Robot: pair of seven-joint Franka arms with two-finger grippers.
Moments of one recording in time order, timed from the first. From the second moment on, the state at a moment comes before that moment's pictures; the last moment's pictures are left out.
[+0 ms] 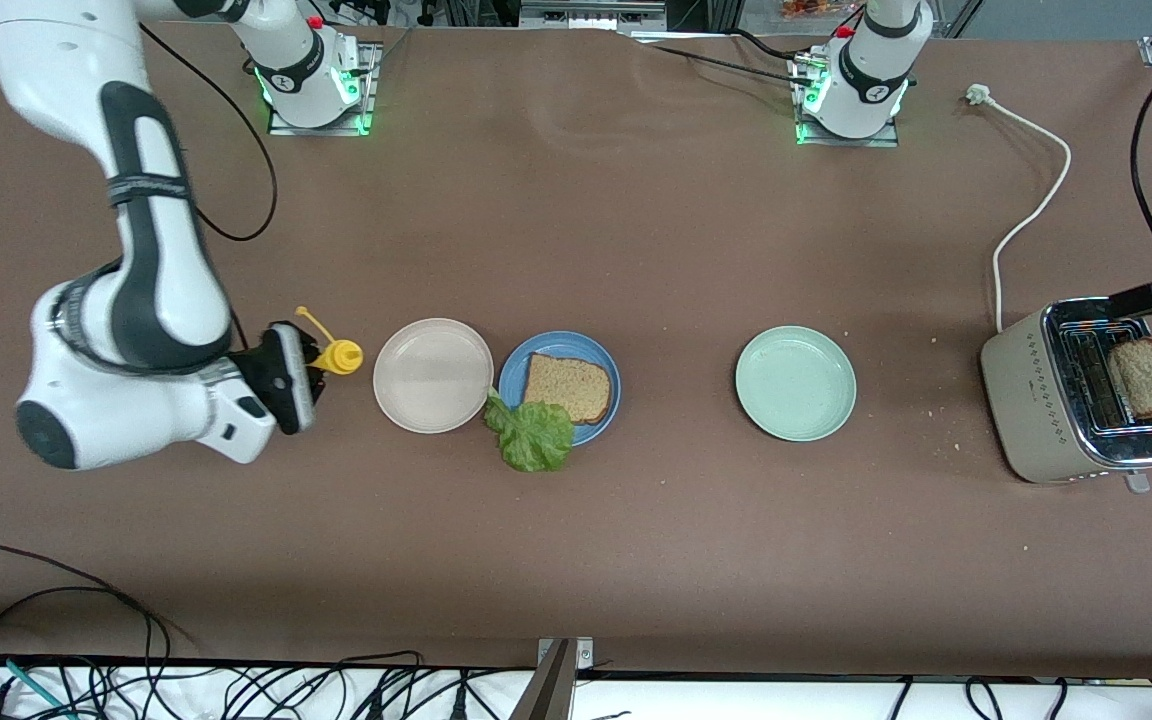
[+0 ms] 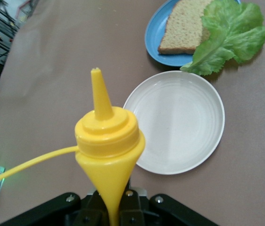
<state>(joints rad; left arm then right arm) 0.14 0.25 0.08 -1.52 0.13 1.61 0.12 0.15 0.71 -0.07 -1.22 0.47 1.44 -1.62</state>
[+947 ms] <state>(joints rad) 0.33 0.45 0.08 -1.50 0.13 1.79 0.32 -0.04 0.82 -0.07 -1.41 0.73 1.43 -2.40</state>
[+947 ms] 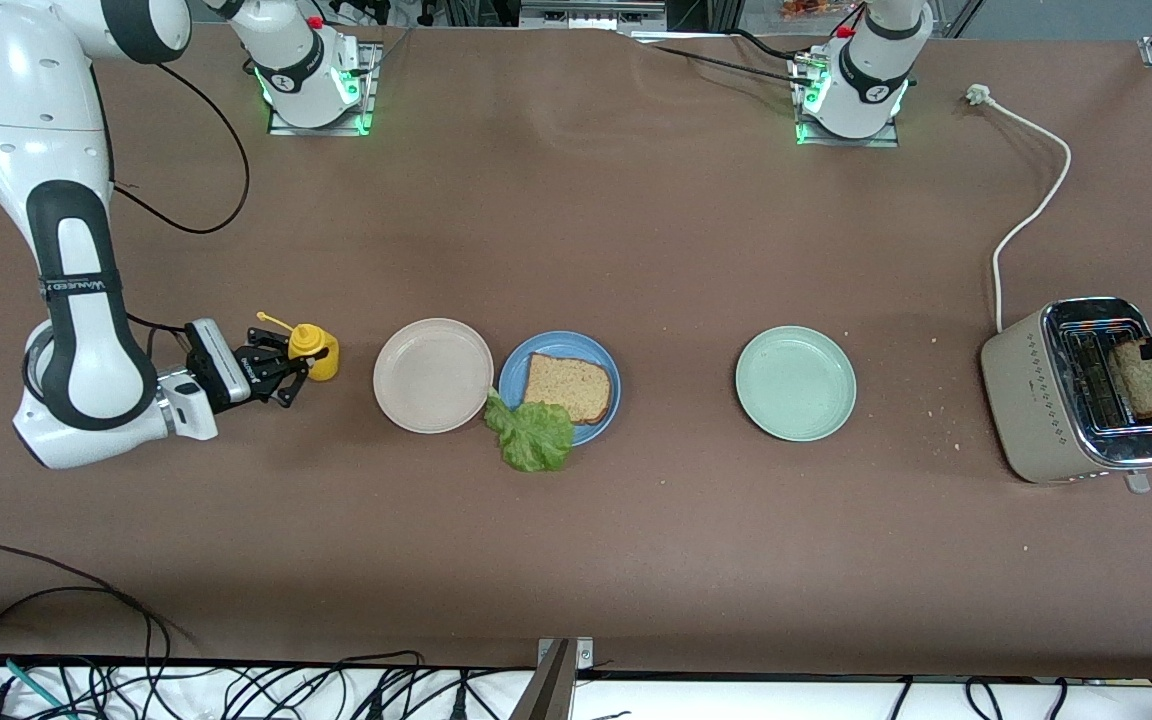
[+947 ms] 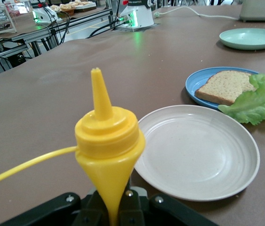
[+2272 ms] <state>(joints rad) 0.34 0.48 0.07 -1.48 0.13 1.82 0.34 -0.12 0.91 -0.09 -1.40 0.83 1.44 -2.53</state>
